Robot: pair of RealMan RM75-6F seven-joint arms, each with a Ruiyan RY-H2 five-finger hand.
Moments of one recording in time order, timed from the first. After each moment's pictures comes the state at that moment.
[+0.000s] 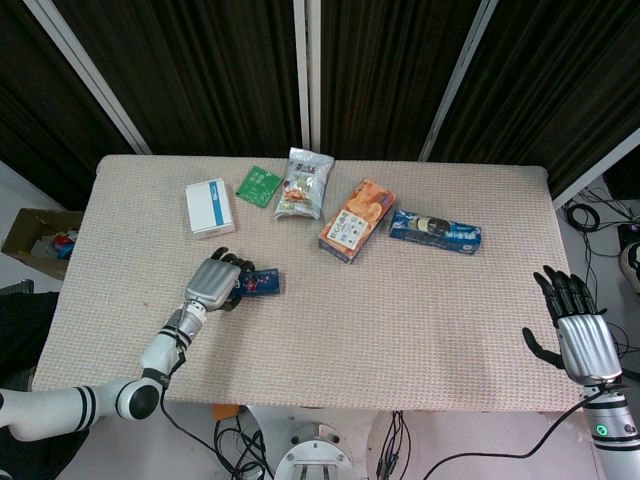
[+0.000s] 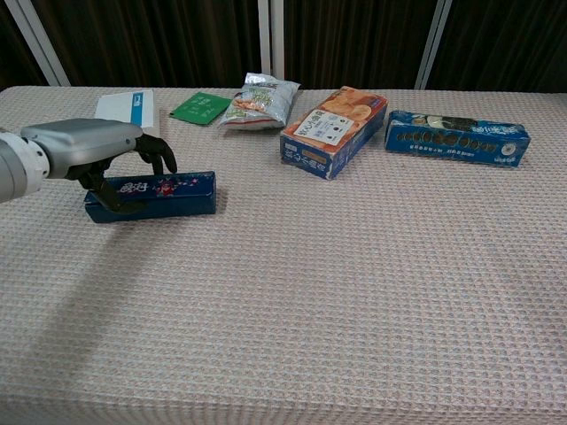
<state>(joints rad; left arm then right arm) -0.72 -1.52 -0.13 -1.54 0.97 0.91 0.49 0.11 -1.20 0.04 -1.48 -1.61 1.53 0.08</state>
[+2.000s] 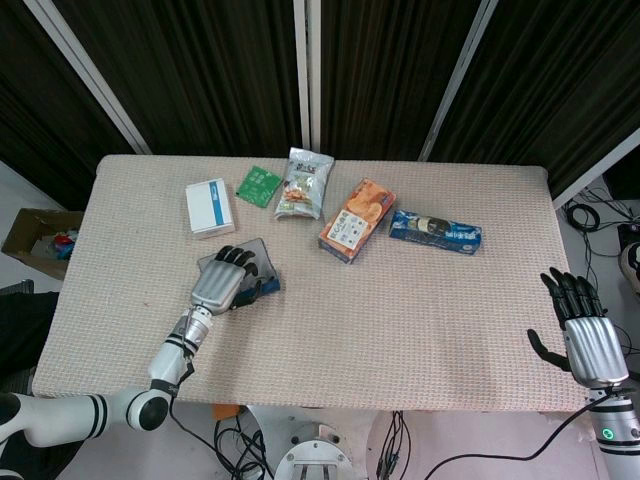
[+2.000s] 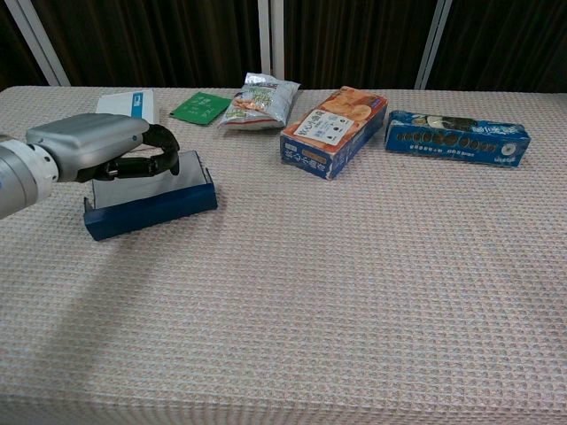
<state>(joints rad) -0.69 -1.60 -0.11 -1.51 1.04 1.05 0.51 0.09 -1.19 0.04 -1.48 -1.60 1.54 0.10</state>
